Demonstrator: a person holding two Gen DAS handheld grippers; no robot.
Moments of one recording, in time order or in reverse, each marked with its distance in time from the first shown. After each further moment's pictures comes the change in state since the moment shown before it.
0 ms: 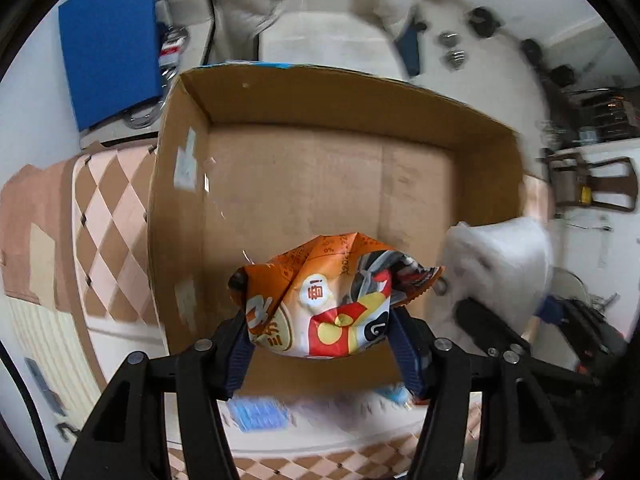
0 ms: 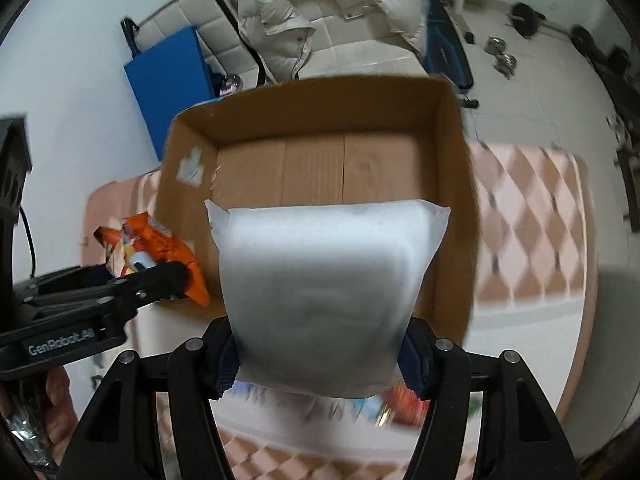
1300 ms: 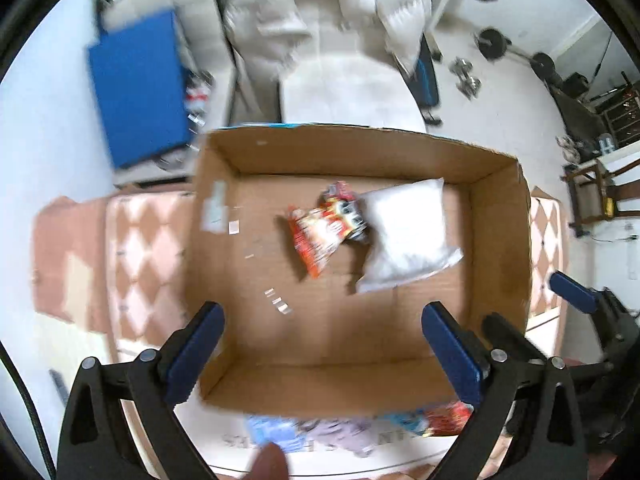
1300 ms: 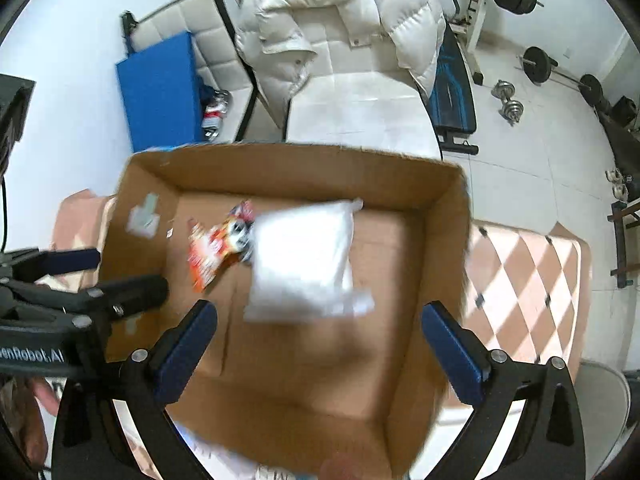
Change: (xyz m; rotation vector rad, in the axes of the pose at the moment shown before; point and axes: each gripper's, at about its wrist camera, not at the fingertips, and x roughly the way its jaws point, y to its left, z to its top) left arm -0.058 -0.020 -0.041 0.030 -0.208 0.144; right arm -0.001 -0.027 0.017 -0.086 -0.111 -0.033
